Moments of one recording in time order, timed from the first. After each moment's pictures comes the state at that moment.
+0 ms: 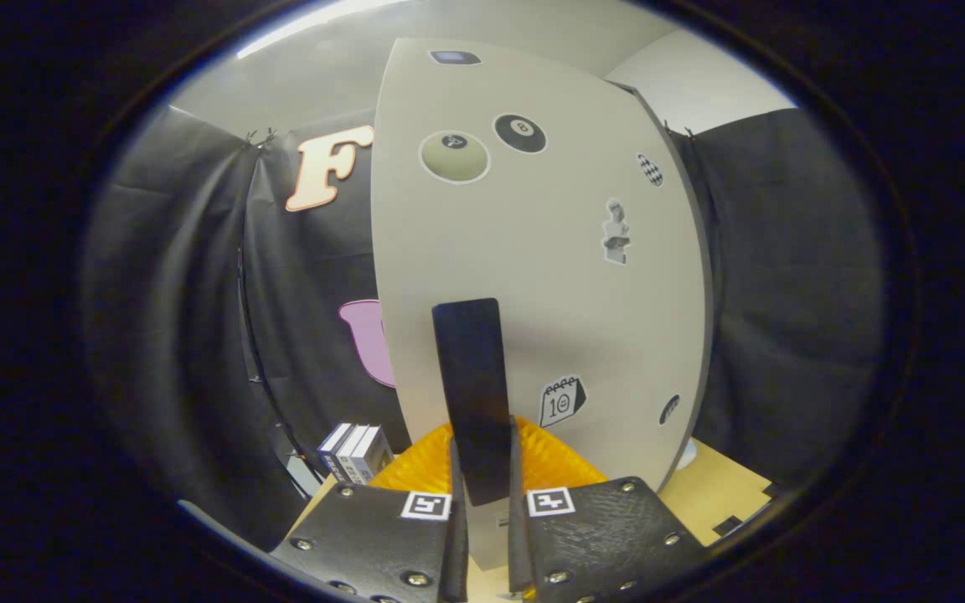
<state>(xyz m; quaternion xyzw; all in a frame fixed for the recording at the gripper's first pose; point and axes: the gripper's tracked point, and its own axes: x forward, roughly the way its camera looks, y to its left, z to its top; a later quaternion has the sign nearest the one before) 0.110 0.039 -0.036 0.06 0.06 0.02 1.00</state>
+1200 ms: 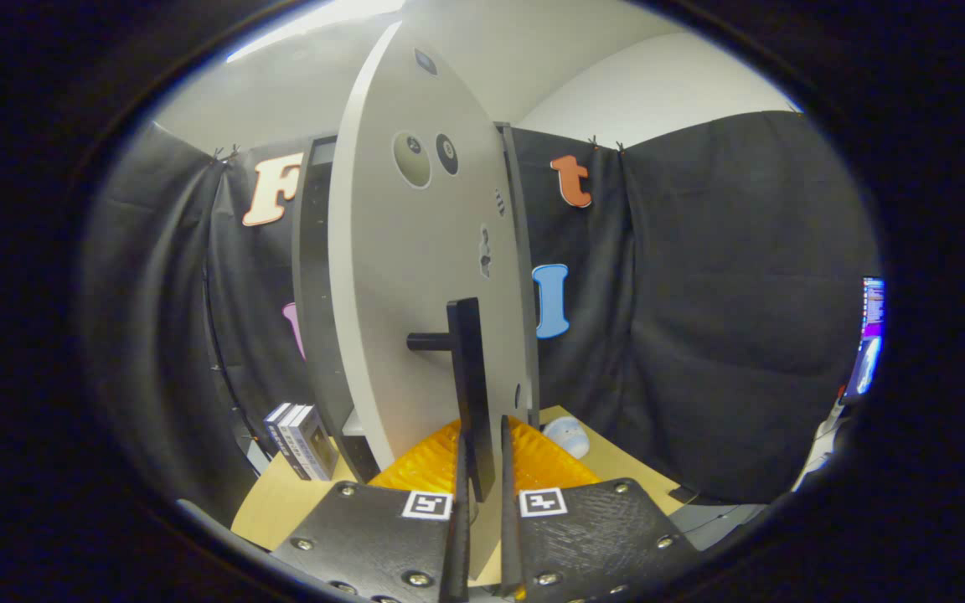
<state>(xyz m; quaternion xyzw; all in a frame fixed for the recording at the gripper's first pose) -0.015 -0.148 -0.018 0.05 0.06 -0.07 0.99</state>
